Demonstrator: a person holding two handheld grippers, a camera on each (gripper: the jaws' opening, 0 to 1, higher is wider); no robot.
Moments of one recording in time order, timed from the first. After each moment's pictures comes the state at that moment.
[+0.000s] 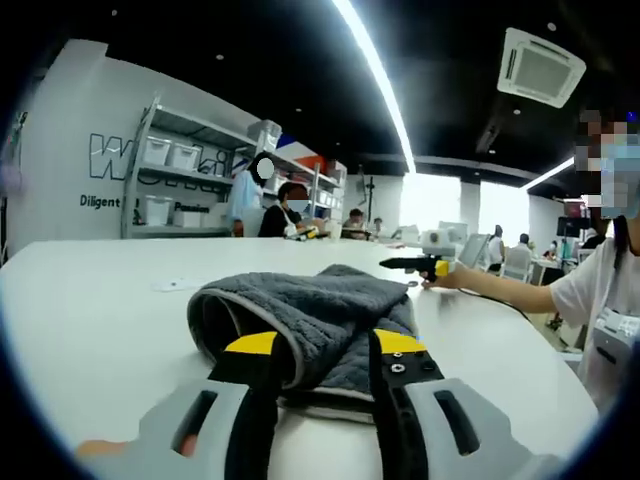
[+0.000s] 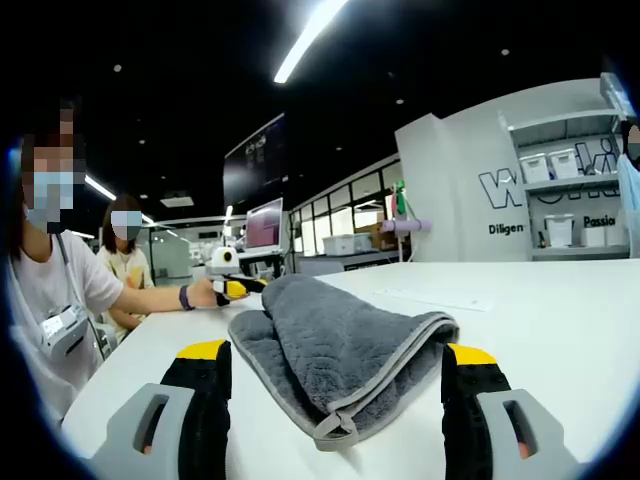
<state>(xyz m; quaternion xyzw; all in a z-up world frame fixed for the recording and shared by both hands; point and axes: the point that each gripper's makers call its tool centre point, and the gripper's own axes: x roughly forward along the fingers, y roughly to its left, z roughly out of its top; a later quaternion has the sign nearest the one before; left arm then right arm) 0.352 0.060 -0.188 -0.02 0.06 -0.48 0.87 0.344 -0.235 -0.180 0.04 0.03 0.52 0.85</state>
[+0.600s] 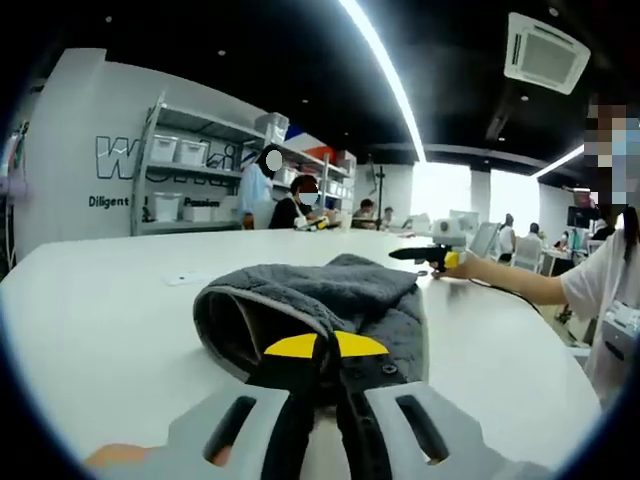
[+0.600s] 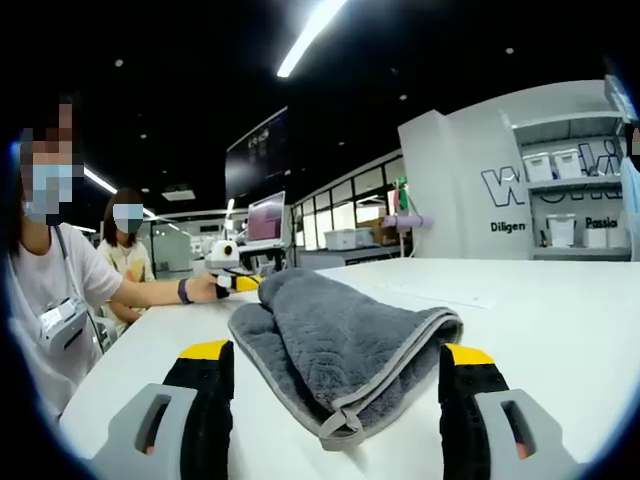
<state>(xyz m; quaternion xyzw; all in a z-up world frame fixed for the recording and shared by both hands) 0.354 0.056 -0.190 -0.01 0.08 -0.47 0.88 0.343 -0.230 -0.184 0.02 0.04 0.52 0.85</state>
